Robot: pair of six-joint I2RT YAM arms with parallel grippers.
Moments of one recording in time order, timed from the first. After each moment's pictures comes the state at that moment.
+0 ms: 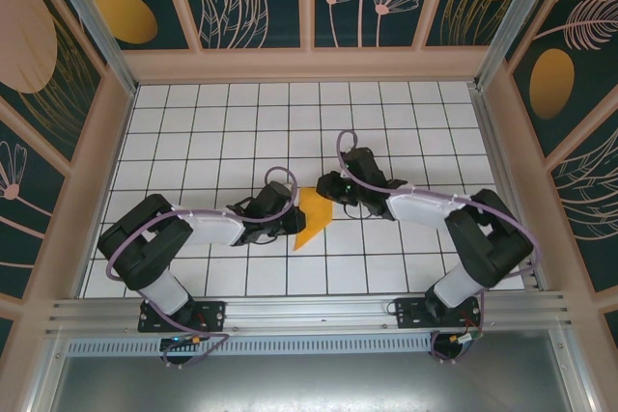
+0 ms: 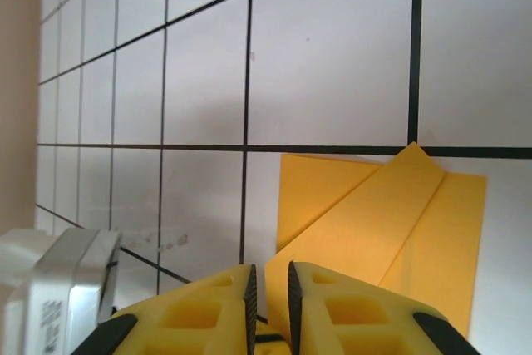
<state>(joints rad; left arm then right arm) -0.80 1.64 0.62 0.17 0.16 -0.83 0.66 1.54 0.74 0.10 -0.26 0.86</state>
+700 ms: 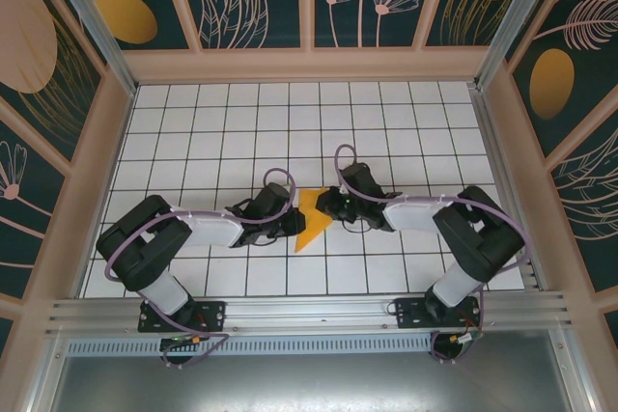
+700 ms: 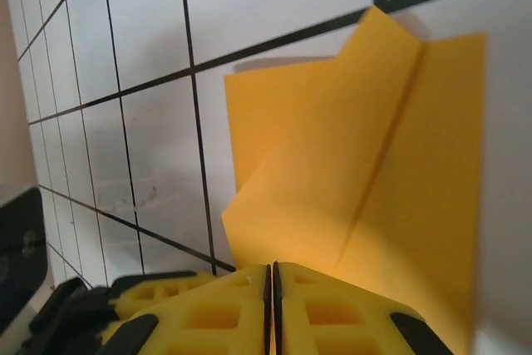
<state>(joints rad) -0.80 1.63 0.60 0.18 0.18 -0.86 0.70 1.63 0.67 0.21 -0.32 1.00</state>
